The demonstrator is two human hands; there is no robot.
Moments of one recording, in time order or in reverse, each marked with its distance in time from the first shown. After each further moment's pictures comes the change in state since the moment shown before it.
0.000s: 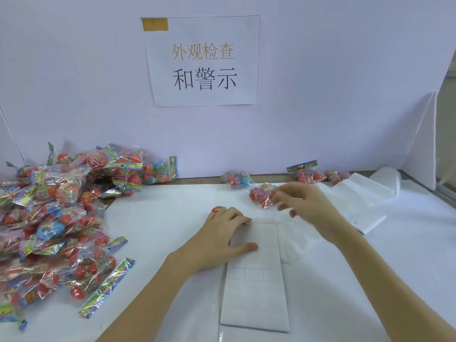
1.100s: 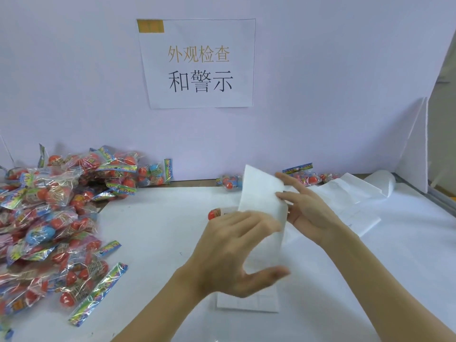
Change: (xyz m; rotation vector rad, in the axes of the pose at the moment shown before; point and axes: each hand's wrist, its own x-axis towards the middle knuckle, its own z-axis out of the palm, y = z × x) left_hand -0.014 0.065 -0.021 -0.044 0.687 0.610; right_hand 0.001 -0.005 0.004 0.734 -0.046 0.203
